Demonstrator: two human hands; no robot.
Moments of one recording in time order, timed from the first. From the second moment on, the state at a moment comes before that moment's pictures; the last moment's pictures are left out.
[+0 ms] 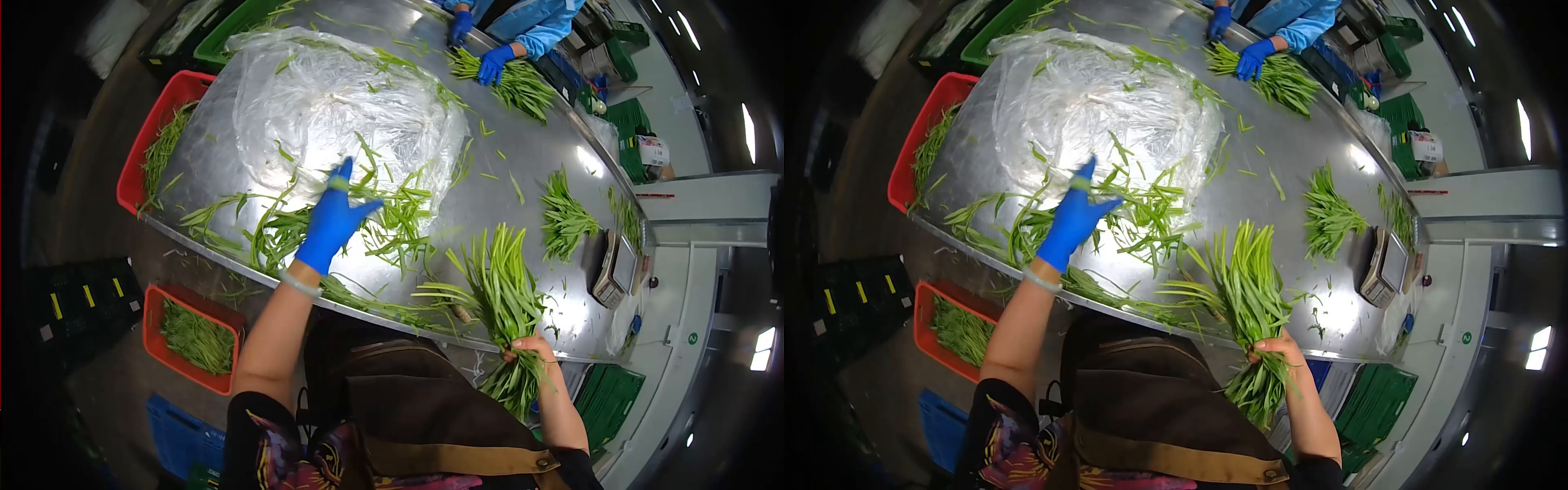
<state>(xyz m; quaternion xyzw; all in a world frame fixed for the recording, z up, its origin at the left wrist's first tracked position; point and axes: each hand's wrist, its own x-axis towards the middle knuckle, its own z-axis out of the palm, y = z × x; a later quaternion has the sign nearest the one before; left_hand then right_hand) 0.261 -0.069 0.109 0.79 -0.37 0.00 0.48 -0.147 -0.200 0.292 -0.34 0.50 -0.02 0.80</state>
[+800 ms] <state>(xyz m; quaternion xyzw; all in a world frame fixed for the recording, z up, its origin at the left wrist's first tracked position) 0.161 -0.085 0.214 0.45 -0.18 -0.58 0.66 -0.053 -0.144 0.289 -0.91 0.27 -0.08 0.29</state>
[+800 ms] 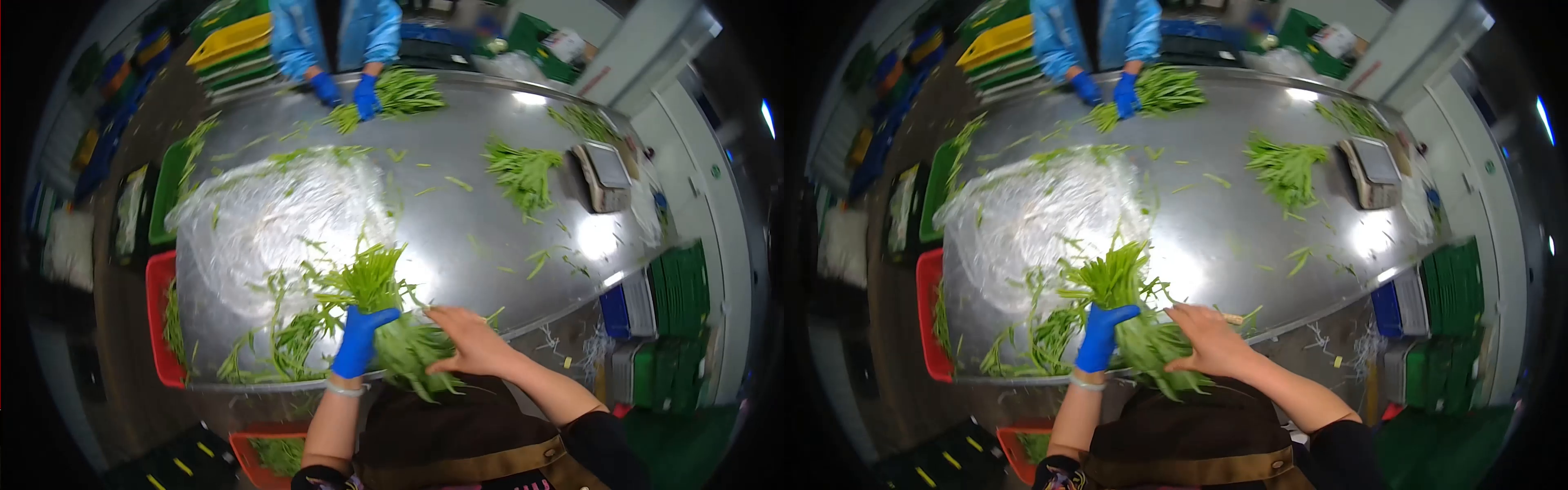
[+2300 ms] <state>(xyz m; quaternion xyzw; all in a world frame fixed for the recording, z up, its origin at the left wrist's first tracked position) -0.094 -0.290 0.110 0.74 -0.44 -0.47 0.20 -0.495 -0.756 0.075 -0.84 0.54 -0.06 0.03</state>
